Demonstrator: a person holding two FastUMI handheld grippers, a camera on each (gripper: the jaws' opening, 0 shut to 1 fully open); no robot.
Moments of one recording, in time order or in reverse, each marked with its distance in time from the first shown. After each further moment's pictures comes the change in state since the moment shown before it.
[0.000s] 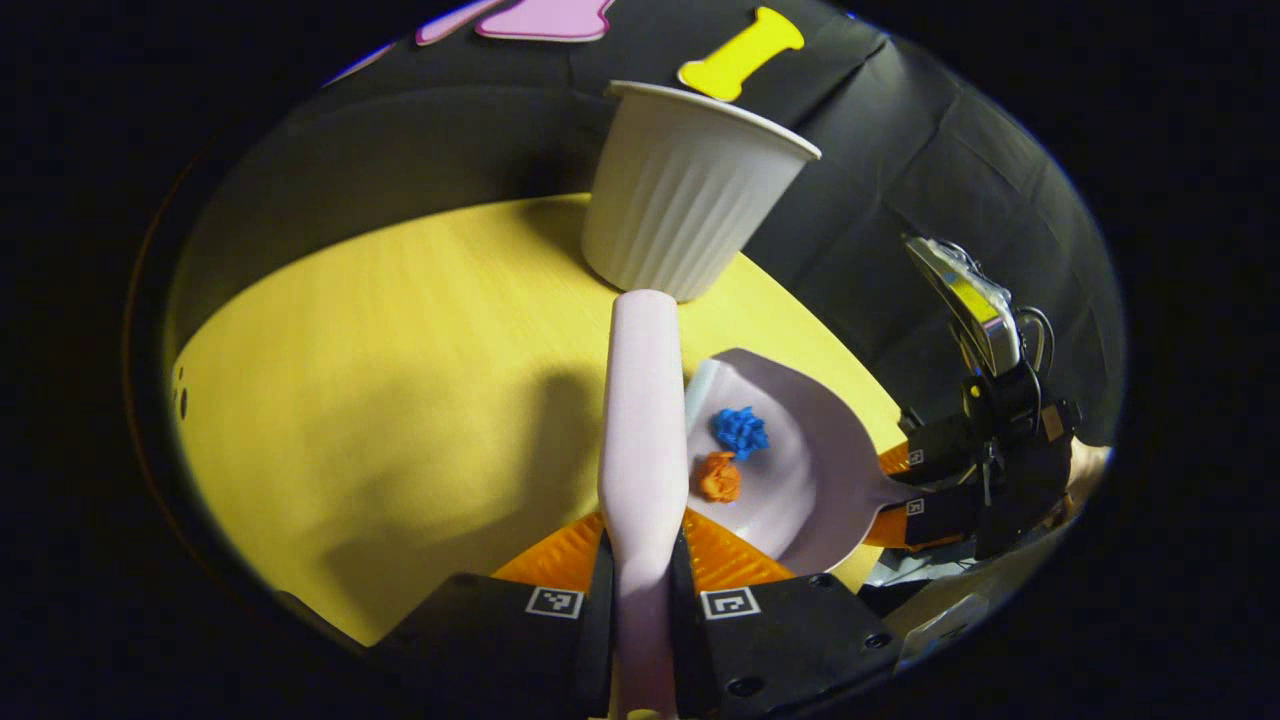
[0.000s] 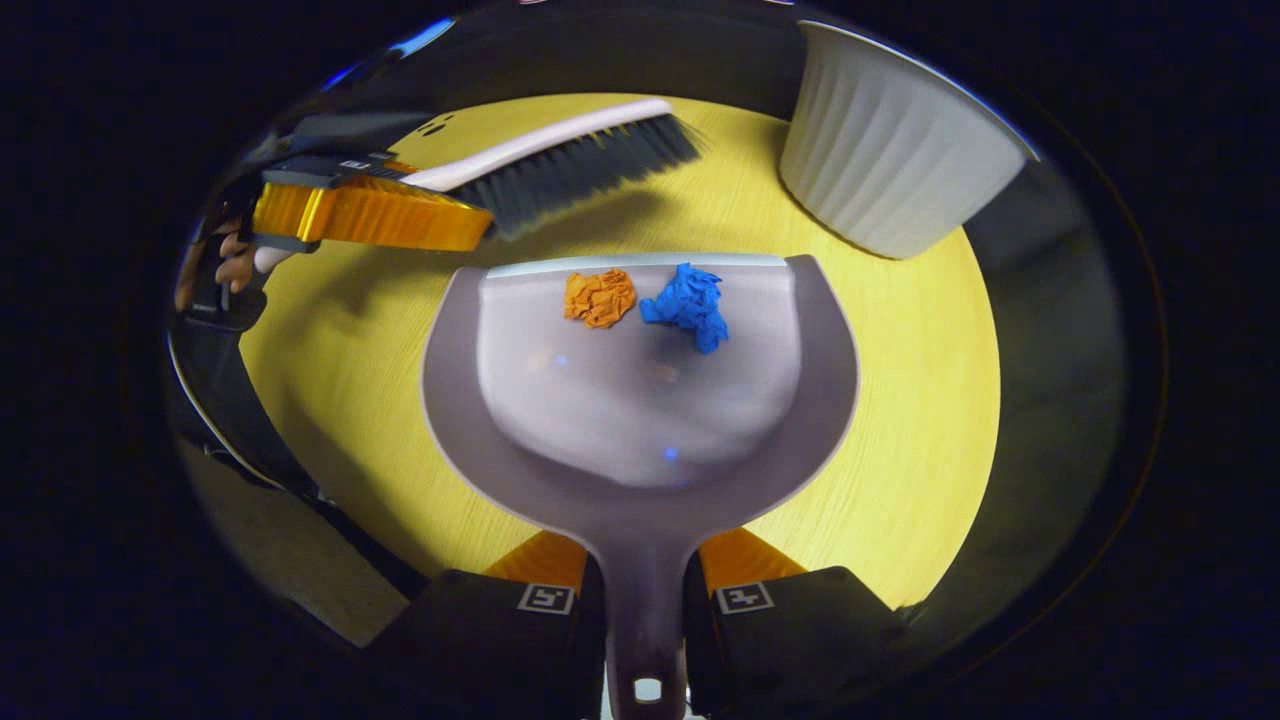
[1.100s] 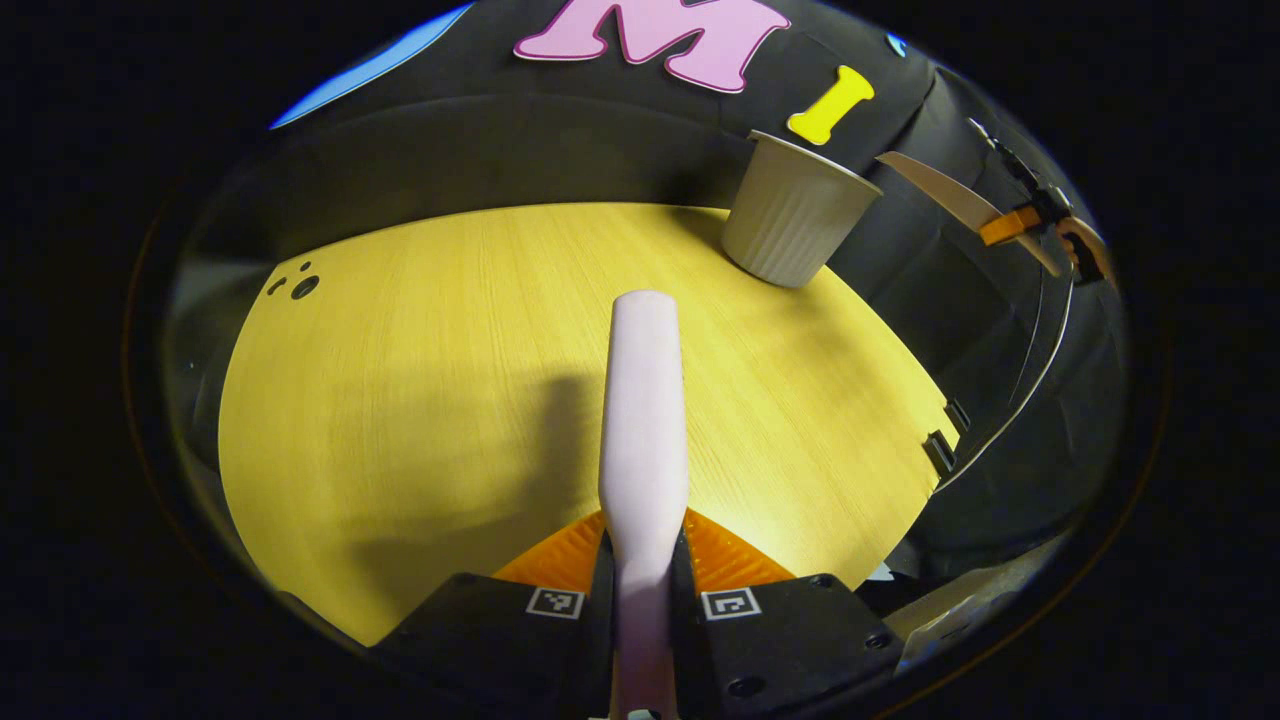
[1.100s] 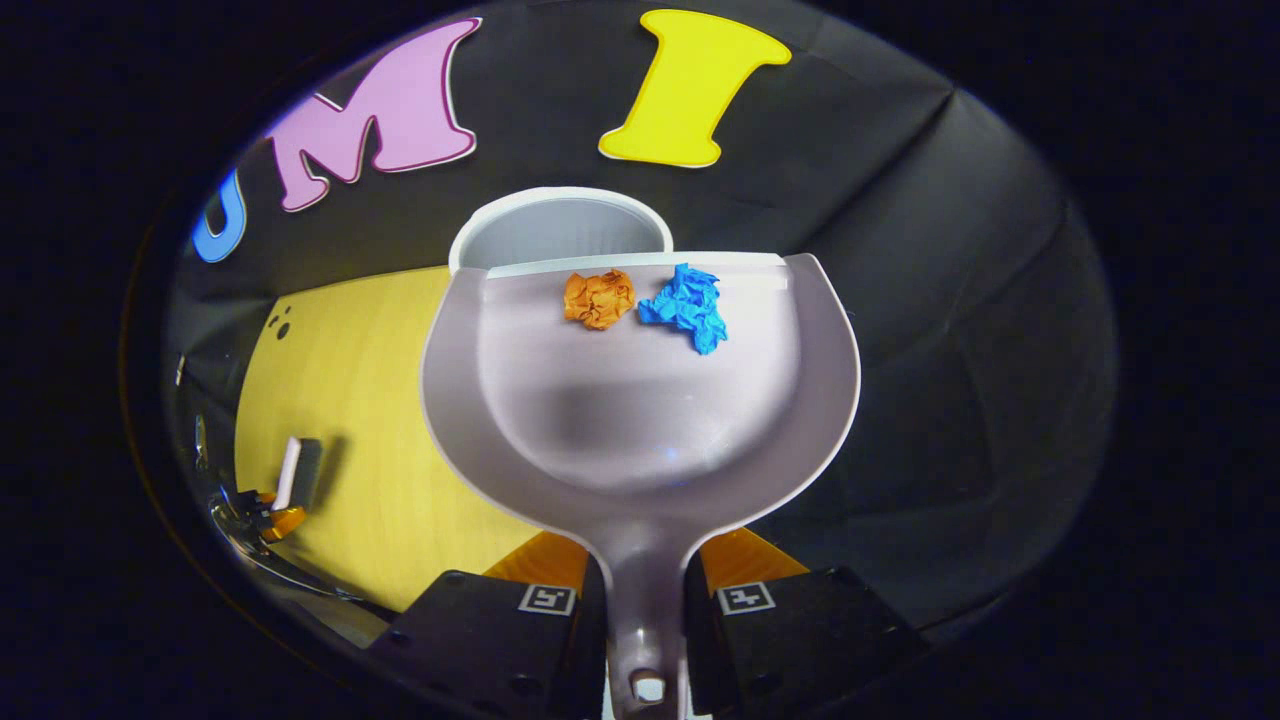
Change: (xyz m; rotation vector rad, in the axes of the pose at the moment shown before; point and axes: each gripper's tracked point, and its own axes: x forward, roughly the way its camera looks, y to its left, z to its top) left arm -0.006 0.009 0.008 -0.137 -0.038 0.135; right arm -0.072 -0.025 0.059 0.317 -0.148 -0.378
